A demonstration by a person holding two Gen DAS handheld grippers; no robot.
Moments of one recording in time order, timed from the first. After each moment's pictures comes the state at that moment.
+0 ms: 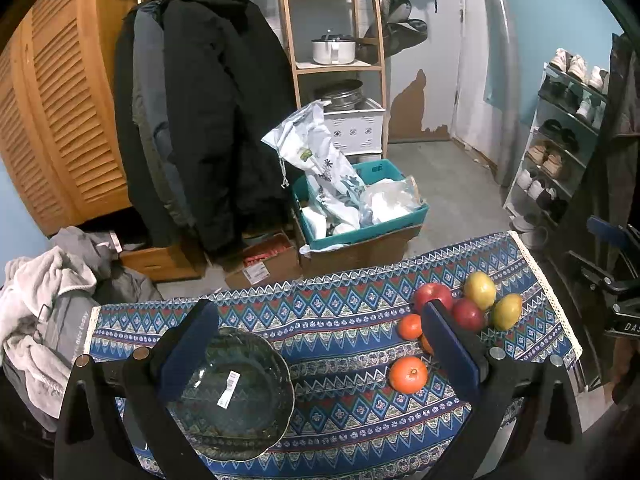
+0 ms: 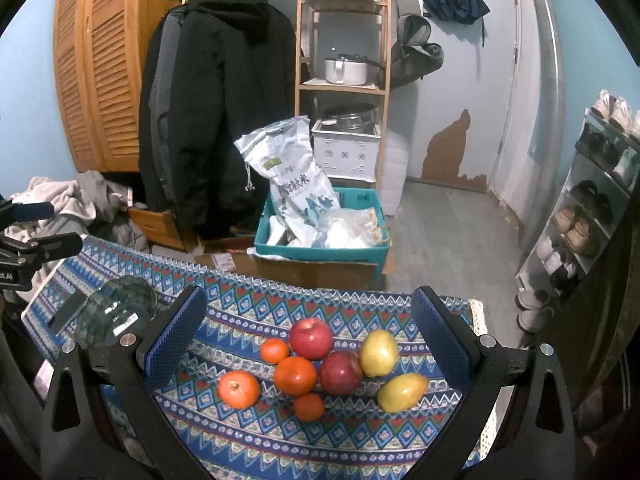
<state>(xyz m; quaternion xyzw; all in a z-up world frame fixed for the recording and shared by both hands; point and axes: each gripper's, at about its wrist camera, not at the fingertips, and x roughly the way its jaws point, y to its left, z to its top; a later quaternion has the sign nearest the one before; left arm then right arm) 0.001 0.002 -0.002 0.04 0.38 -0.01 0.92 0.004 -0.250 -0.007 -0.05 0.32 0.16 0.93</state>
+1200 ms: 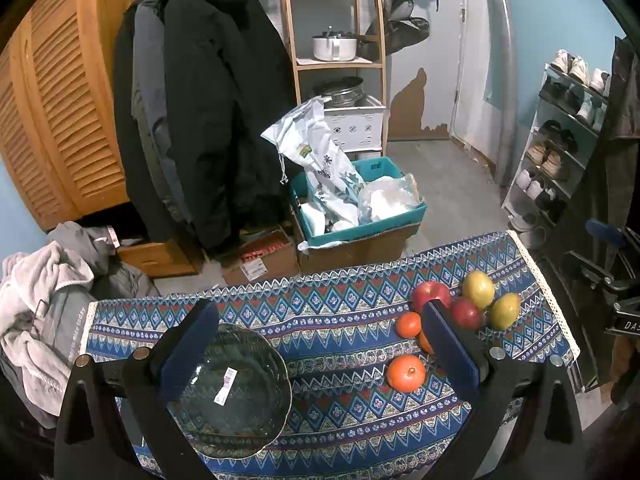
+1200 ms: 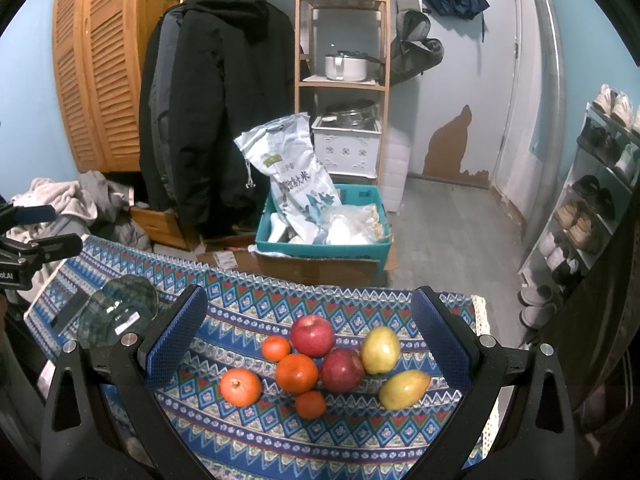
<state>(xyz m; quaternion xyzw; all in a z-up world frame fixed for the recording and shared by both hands) -0.001 0.001 -0.004 0.03 0.39 -0.02 0.92 0.002 -0.248 -0.008 -0.04 0.32 0.16 0.93</state>
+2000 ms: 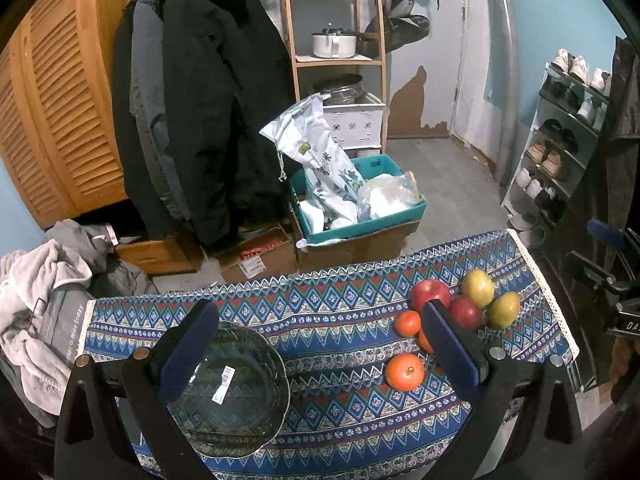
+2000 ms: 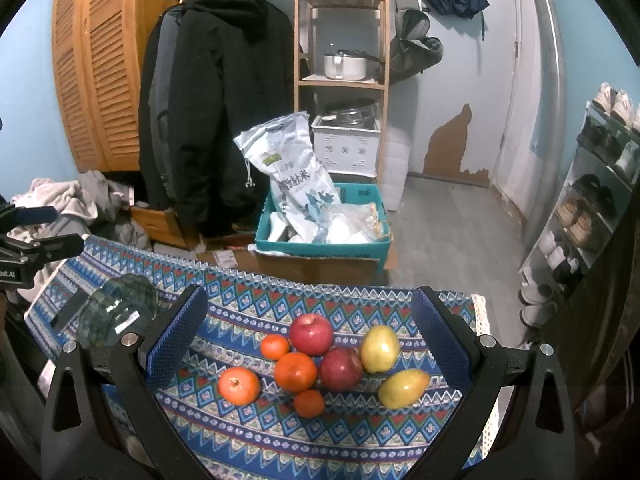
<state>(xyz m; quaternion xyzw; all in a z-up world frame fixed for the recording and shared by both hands) 0.000 0.002 -0.005 0.03 0.39 -0.02 0.92 0.002 -0.250 -0.011 -0.04 0.32 0.16 0.93</state>
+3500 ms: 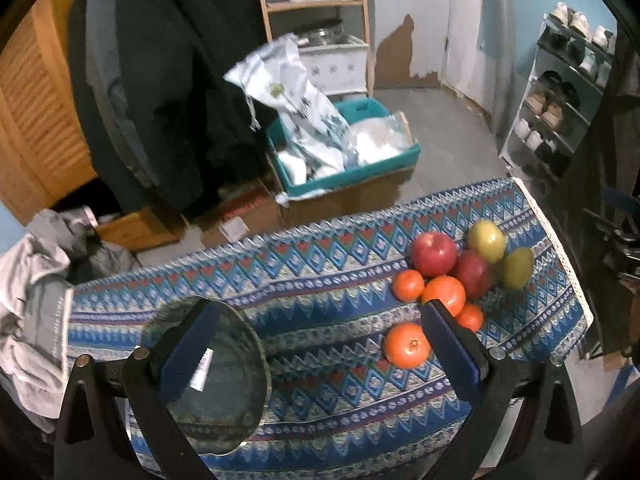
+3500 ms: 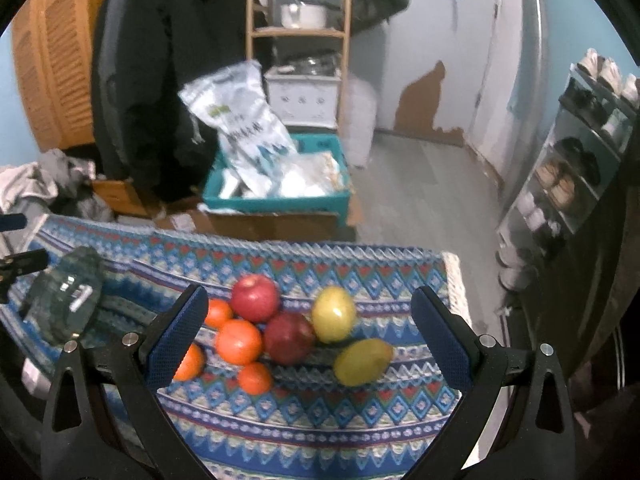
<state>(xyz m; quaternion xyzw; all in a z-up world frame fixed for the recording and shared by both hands) 0.041 -0.025 -0.073 0.05 0.47 -0.04 0.88 0.045 -0.306 -0.072 -0.05 0.41 0.09 0.91</state>
